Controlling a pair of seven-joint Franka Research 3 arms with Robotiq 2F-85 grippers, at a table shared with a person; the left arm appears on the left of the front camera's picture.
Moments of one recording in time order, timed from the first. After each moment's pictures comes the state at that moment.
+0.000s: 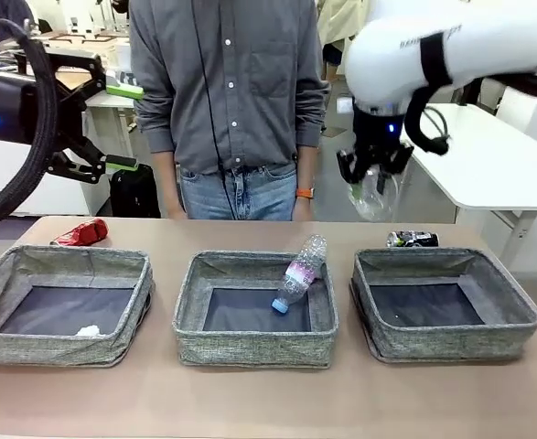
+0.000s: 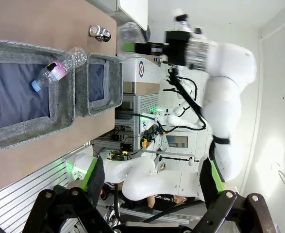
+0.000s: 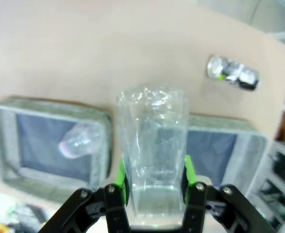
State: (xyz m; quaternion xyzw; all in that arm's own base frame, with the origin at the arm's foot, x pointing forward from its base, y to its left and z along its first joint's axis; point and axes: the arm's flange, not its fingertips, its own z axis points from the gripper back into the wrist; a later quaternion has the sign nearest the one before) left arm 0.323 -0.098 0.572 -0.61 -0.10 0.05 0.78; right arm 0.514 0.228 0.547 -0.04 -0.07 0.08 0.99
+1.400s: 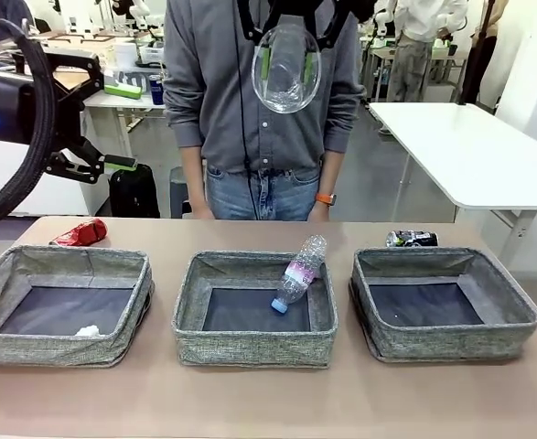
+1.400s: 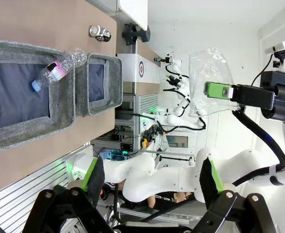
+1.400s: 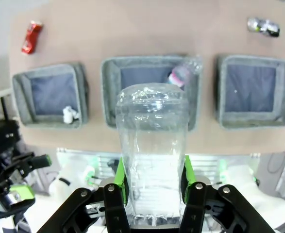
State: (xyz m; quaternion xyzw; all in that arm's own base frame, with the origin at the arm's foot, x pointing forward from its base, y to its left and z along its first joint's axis) left arm 0.323 -0.098 0.572 -0.61 -0.10 0.05 0.78; right arm 0.415 0.365 0.746 0.04 -0.03 -0.02 1.00
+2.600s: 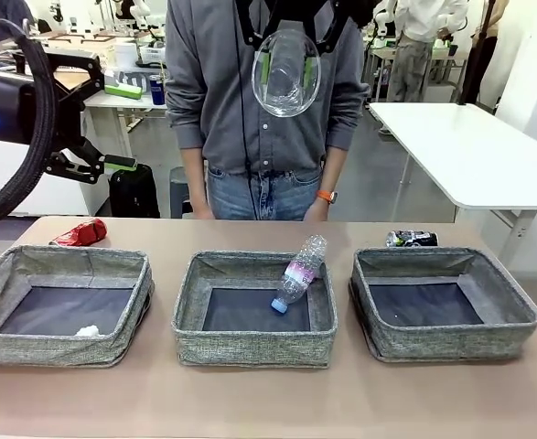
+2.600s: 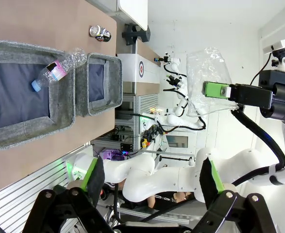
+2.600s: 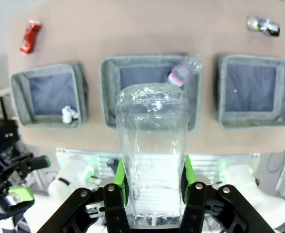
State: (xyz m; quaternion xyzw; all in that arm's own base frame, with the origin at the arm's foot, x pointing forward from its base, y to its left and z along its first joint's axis) left arm 0.323 -0.098 0.572 -0.61 -0.10 0.05 0.78; right arm 0.417 0.366 0.743 0.04 -0.03 -0.02 1.00
